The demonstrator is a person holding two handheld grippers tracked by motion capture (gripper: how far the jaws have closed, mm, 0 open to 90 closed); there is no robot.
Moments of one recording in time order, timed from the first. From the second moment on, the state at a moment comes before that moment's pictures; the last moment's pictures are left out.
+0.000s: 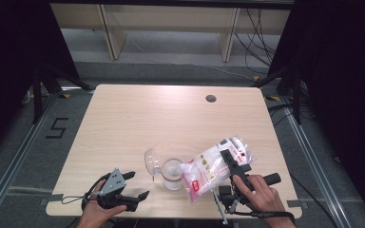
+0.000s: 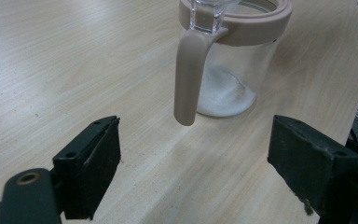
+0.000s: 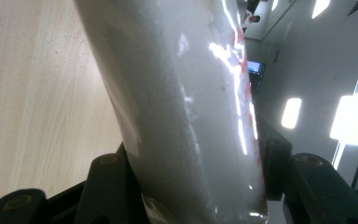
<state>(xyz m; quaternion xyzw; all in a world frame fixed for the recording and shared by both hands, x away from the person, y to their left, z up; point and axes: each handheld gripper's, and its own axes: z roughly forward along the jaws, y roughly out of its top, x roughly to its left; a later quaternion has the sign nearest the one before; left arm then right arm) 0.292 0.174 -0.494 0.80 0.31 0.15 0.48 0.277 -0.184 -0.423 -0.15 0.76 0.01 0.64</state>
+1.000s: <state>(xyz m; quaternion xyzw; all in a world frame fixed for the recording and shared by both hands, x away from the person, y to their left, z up) 0.292 0.175 -0.493 0.80 0.31 0.16 0.48 0.280 -0.182 -0.422 -0.15 0.75 0.02 0.64</state>
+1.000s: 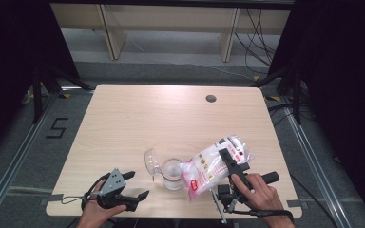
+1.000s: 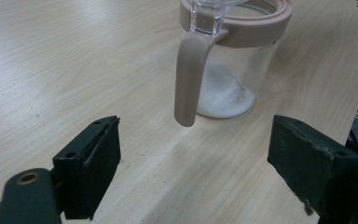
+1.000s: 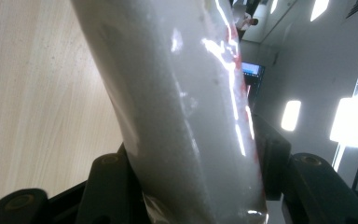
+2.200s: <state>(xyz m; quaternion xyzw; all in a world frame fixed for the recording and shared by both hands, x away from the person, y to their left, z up) 0.294 0.176 -0.492 0.81 0.30 0.16 0.48 0.282 -0.181 -0.418 -0.15 0.76 0.02 0.63</state>
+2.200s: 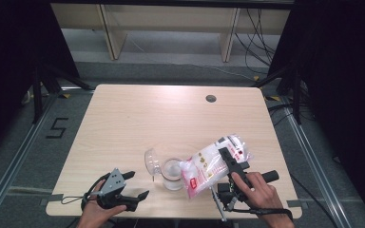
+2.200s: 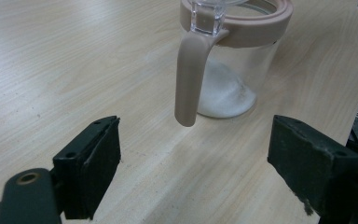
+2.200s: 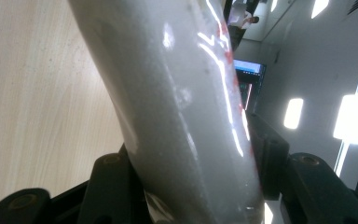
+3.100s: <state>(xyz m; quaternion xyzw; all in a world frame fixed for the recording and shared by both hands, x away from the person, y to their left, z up) 0.292 0.175 -0.493 0.80 0.31 0.16 0.49 0.275 -0.181 -0.419 -0.15 0.76 0.03 0.63</state>
